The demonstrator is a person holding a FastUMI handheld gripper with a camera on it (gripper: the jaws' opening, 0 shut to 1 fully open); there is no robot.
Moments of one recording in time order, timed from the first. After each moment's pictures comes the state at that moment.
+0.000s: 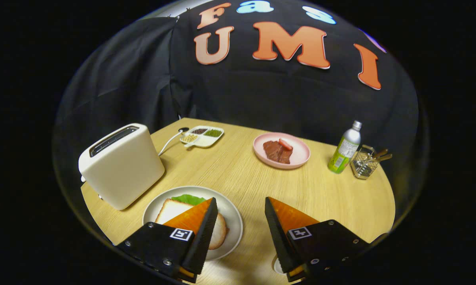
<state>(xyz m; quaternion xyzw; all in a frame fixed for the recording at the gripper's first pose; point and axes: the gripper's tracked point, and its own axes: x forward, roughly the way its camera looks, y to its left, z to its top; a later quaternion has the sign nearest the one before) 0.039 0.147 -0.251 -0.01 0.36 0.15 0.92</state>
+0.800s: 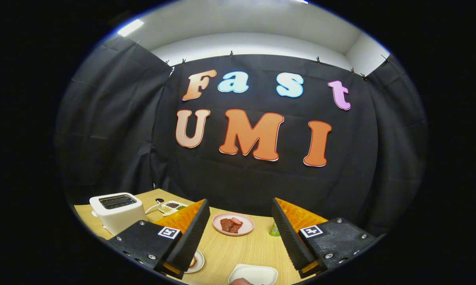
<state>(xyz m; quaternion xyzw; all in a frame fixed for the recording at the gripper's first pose) 0.036 0.062 -0.033 -0.02 0.11 0.04 0.99</state>
